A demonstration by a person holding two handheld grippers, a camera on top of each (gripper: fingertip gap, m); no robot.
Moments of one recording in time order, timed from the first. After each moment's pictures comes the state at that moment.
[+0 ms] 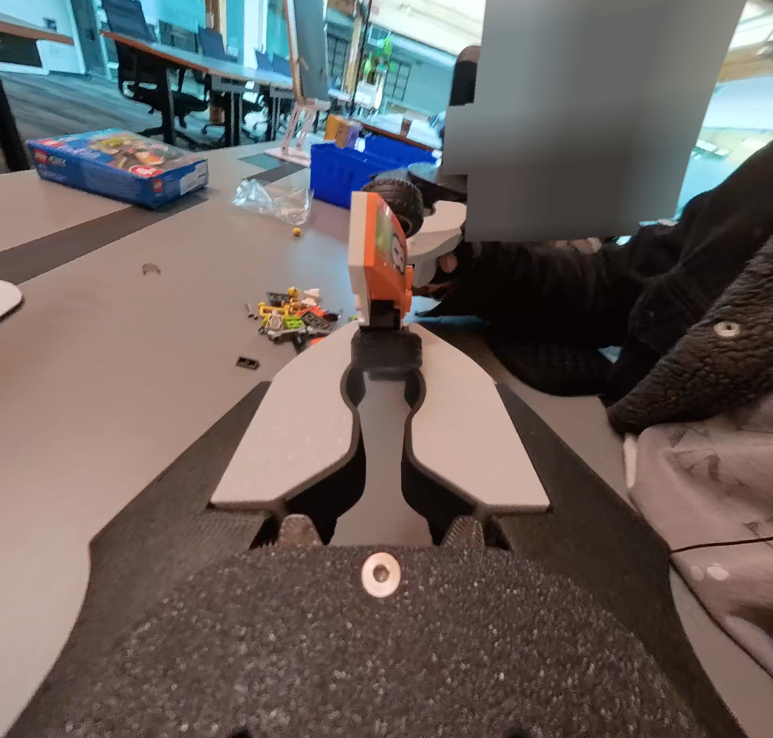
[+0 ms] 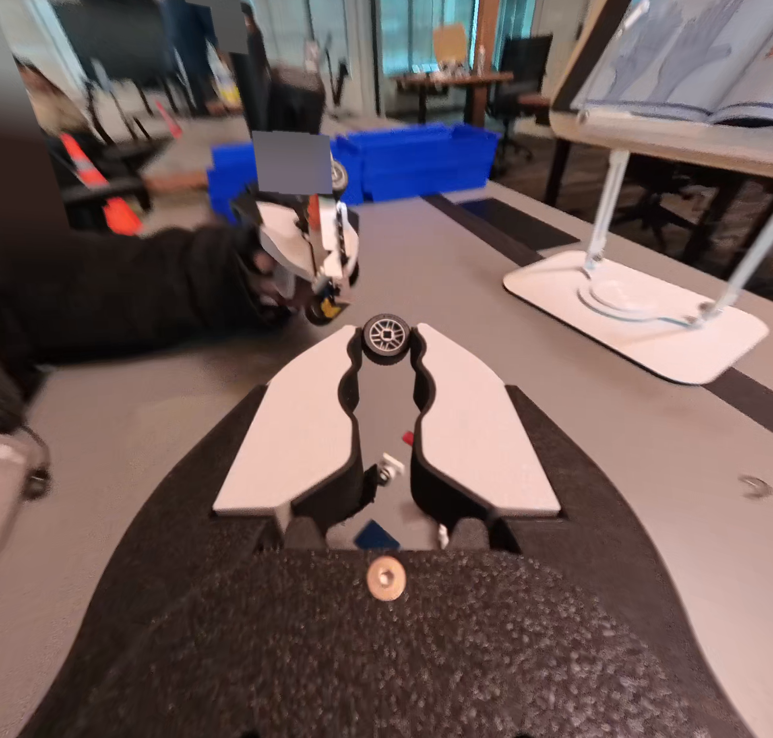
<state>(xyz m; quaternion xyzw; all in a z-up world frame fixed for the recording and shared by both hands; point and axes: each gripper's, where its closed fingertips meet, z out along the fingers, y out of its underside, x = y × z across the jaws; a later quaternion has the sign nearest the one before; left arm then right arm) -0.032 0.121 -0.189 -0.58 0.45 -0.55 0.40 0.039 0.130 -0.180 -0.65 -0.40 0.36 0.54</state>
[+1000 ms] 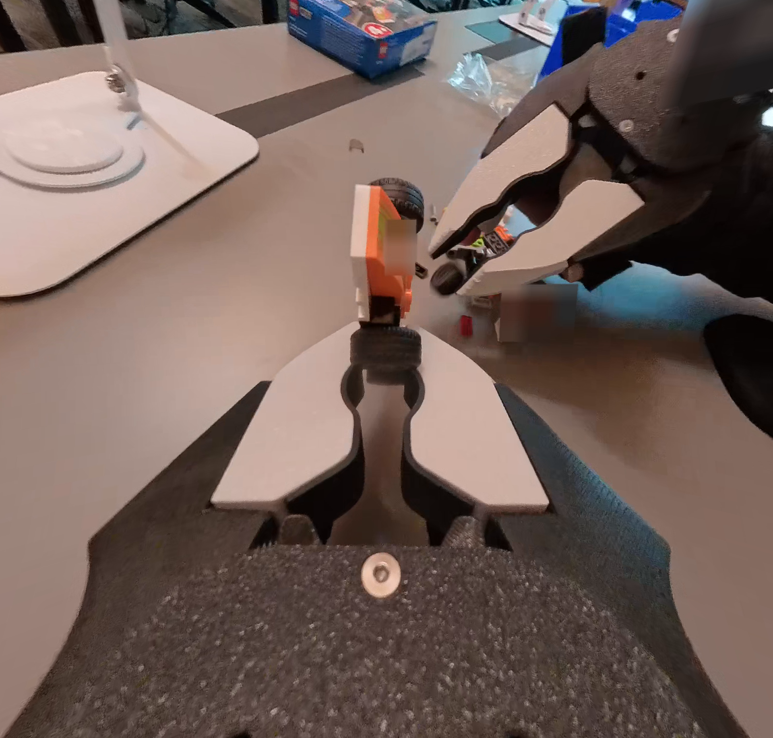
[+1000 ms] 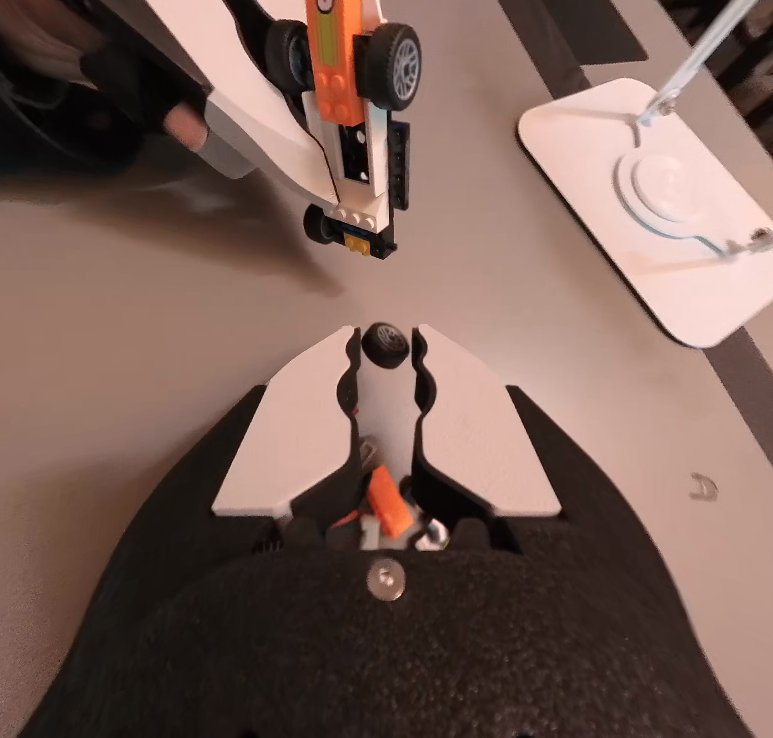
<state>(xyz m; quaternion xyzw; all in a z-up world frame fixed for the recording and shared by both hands) -0.056 0.188 -0.248 -0.76 0.36 -0.35 0.41 0.002 0.183 -0.259 -0.74 -0.52 0.17 0.39</state>
